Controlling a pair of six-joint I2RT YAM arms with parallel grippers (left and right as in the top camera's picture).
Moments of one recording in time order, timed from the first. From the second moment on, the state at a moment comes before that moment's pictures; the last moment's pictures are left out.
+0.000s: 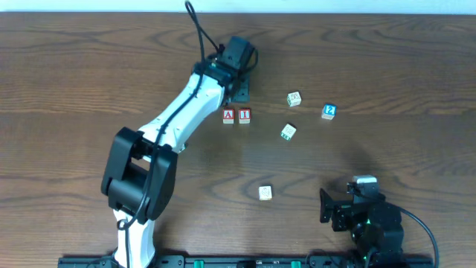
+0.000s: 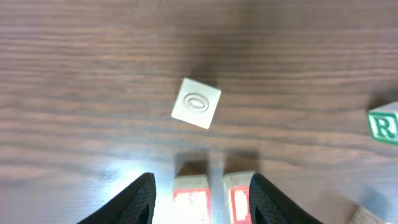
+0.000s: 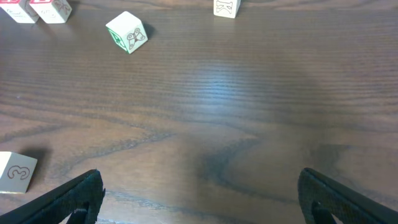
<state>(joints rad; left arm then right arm) -0.49 2.03 1.69 -0.81 -0.10 -0.42 0.12 0.01 0.19 -0.82 -0.03 0.08</state>
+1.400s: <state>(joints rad) -0.47 1.24 1.50 -1.11 -0.05 -0.36 0.12 0.02 0.18 -0.28 -0.59 1.06</state>
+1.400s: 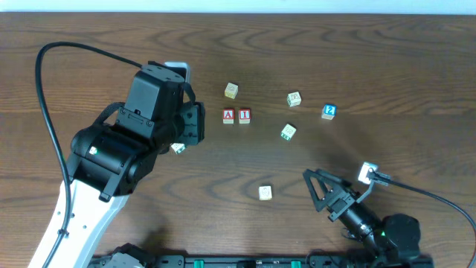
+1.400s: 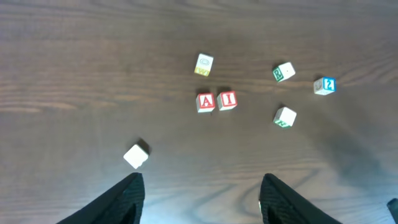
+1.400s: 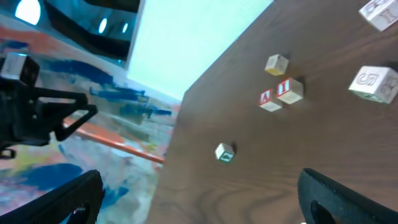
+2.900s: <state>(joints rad) -0.34 1.38 1.50 -0.86 -0.10 -0.32 -0.03 2.00 1.38 -0.70 -0.09 0.37</state>
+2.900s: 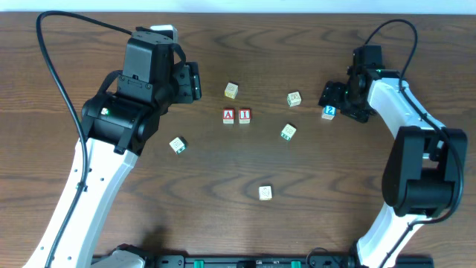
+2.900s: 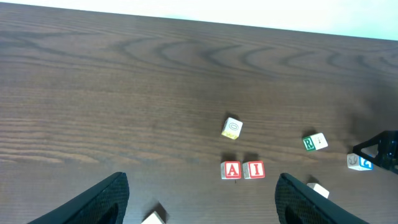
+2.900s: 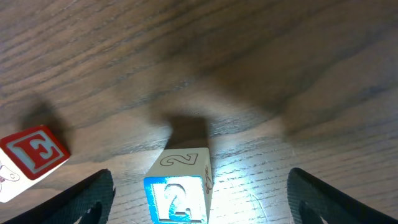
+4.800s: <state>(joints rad) -0.34 1.38 1.50 -0.86 -0.10 -0.32 0.02 2.04 1.39 -0.74 -0.07 0.27</state>
